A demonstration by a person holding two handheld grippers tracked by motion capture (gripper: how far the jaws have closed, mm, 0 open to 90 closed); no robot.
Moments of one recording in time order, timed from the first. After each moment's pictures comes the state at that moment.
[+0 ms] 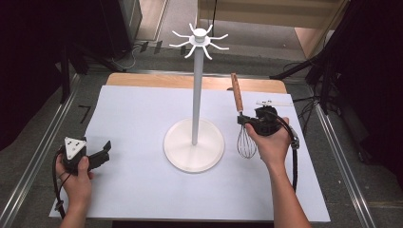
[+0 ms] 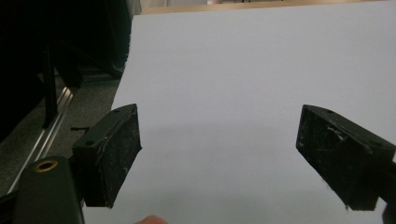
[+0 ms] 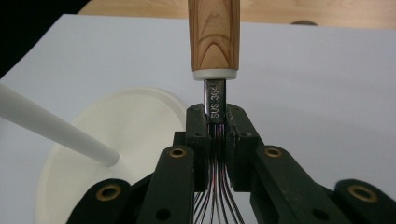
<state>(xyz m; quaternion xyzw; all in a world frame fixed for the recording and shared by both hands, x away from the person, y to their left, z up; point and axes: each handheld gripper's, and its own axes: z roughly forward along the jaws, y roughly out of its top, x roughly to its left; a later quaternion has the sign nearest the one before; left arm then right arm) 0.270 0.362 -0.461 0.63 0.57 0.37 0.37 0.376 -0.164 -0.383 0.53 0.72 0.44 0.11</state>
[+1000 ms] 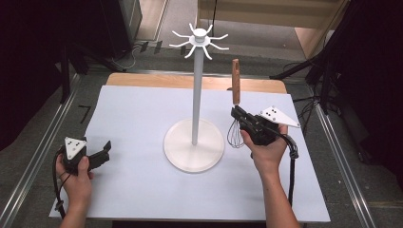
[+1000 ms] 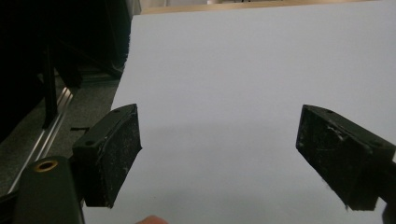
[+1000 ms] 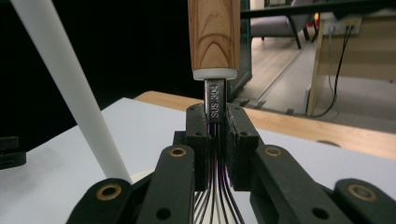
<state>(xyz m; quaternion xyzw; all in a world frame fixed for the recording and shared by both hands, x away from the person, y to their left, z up) 0.271 0.362 -0.461 0.63 0.57 0.37 0.37 0.337 -0.149 -0.372 0.40 0.65 0.61 0.22</state>
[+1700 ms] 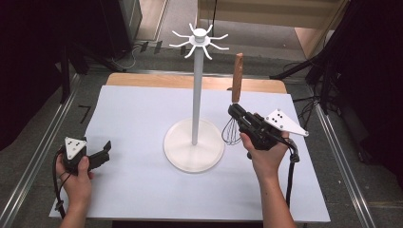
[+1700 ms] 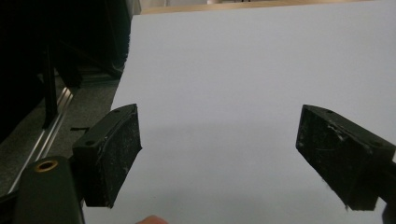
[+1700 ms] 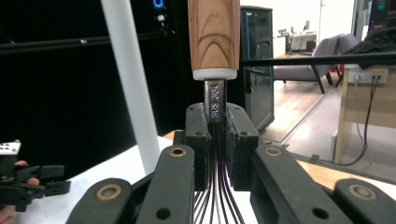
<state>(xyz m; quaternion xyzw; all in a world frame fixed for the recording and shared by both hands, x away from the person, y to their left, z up) 0.271 0.362 -0.461 0.64 0.57 0.37 0.37 0.312 -0.144 -0.348 0.33 0.61 0.68 0.22</state>
